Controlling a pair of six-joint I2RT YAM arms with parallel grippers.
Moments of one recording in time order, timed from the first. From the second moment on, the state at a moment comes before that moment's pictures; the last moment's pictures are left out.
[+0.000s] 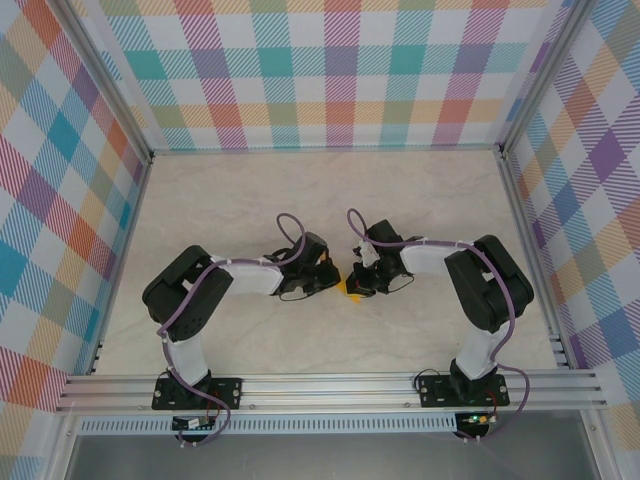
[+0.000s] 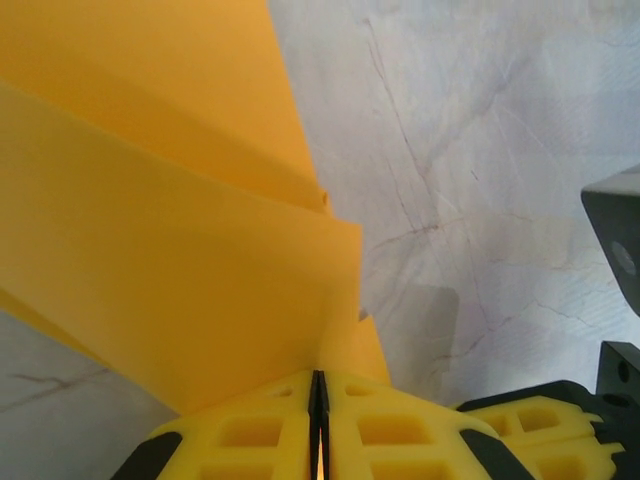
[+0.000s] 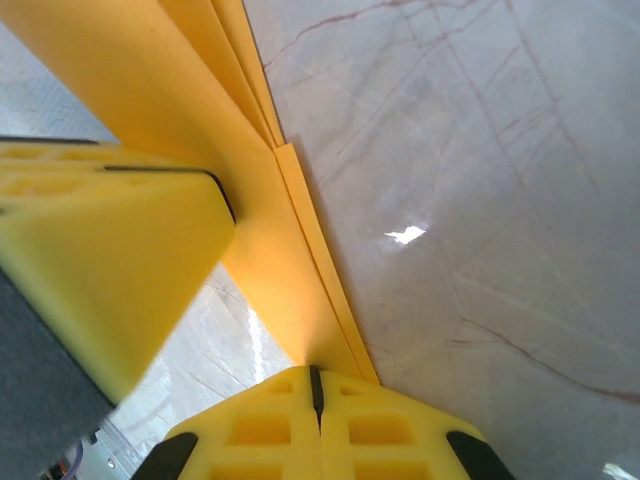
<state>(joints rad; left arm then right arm) -0.73 1.83 0.90 0.04 0.19 -1.00 0.54 1.80 0.89 -0.37 -0.62 0.53</state>
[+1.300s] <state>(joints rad) -0.41 1.89 1.04 -0.16 0.31 -0.66 0.54 1.80 0.89 -0.35 -0.62 0.53</state>
